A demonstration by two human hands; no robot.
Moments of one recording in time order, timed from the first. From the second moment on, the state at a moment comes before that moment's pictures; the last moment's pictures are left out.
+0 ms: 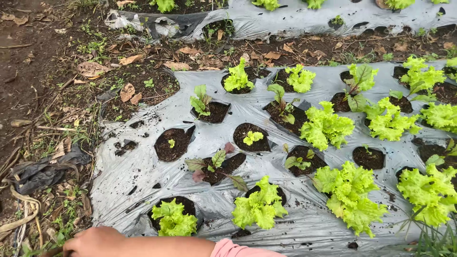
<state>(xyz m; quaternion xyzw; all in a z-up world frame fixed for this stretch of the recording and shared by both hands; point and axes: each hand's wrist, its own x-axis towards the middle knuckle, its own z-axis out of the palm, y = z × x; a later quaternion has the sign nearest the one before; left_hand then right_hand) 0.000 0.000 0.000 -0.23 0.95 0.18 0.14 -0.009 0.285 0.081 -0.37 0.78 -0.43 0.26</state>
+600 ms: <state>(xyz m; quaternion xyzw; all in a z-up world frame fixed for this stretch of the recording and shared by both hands) 0.048 0.259 0.091 -0.25 0.84 0.48 0.09 -0.027 0.413 0.122 -0.24 0.87 -0.40 0.14</state>
